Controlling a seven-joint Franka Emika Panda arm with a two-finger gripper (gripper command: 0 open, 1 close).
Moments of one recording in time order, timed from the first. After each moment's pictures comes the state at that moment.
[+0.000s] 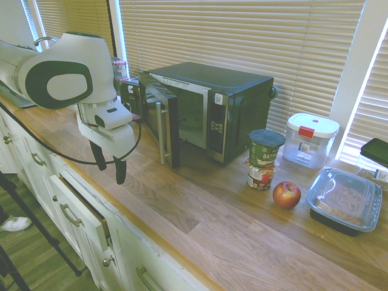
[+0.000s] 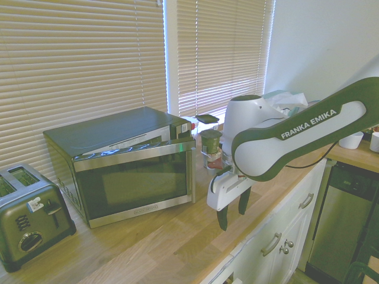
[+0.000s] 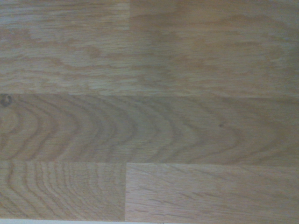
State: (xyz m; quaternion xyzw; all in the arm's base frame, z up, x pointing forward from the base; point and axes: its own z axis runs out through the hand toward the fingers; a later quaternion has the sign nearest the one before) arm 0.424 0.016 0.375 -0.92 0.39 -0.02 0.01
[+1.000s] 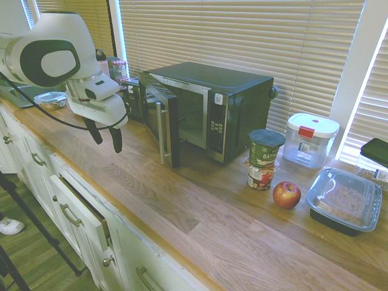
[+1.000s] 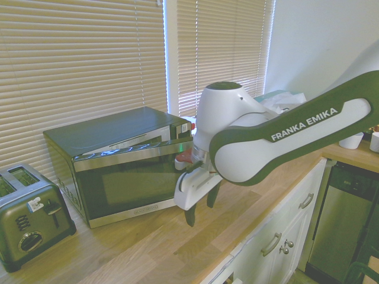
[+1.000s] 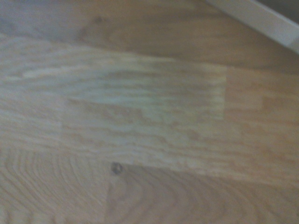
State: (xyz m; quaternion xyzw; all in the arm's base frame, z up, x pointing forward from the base) arm 0.460 0.108 0.425 -0.93 0.34 -0.10 0.03
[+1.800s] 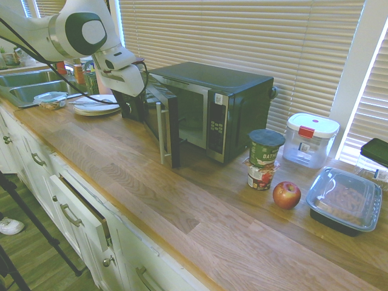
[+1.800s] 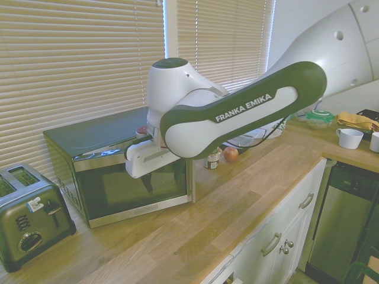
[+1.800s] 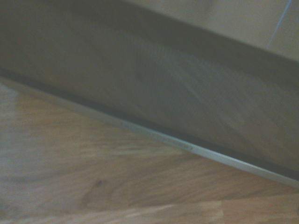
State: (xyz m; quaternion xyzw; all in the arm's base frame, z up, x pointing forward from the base) arm 0.561 0.137 0.466 -0.88 0.44 -0.15 0.02
